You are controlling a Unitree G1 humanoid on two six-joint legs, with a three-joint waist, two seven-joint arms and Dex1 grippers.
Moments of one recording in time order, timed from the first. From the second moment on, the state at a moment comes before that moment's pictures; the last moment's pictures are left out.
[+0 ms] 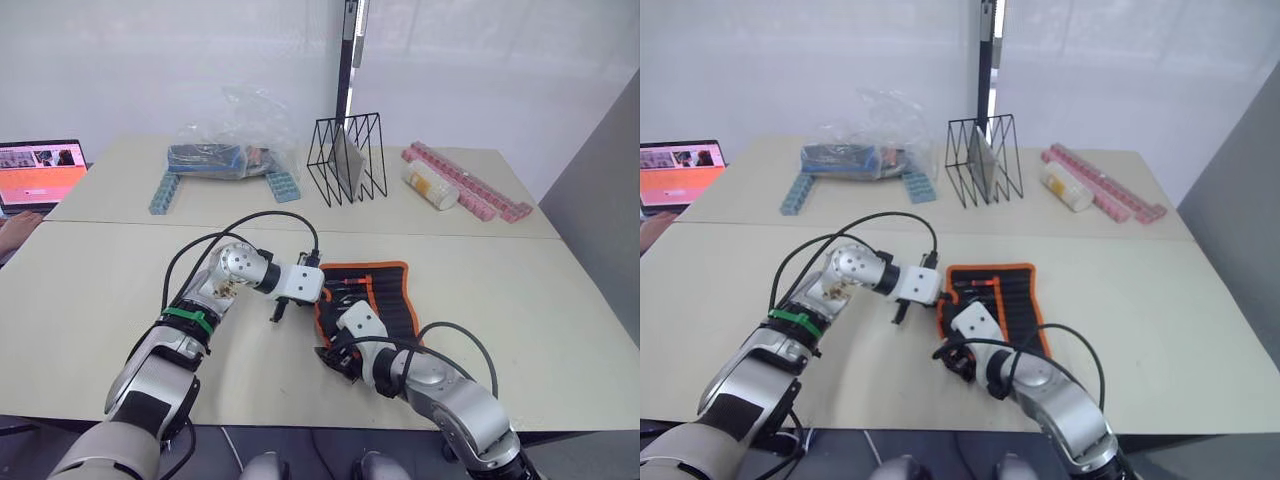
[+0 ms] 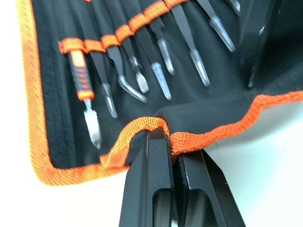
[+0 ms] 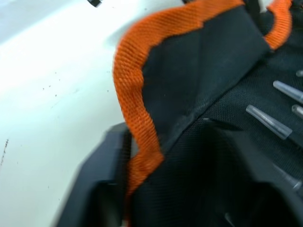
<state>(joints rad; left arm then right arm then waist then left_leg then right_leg) -0.87 0.43 -0.37 0.67 0.23 -0.36 -1.27 -0.15 -0.29 0.38 -0.54 0.22 0.96 0.33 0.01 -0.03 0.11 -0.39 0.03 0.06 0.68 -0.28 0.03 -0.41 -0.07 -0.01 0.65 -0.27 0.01</state>
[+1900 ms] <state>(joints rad) -1.19 0.34 -0.28 1.26 0.16 -0.48 -1.57 0.20 -0.34 0.22 -0.59 0.22 0.52 0.39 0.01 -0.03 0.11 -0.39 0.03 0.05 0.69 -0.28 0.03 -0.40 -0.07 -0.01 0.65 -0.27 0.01</state>
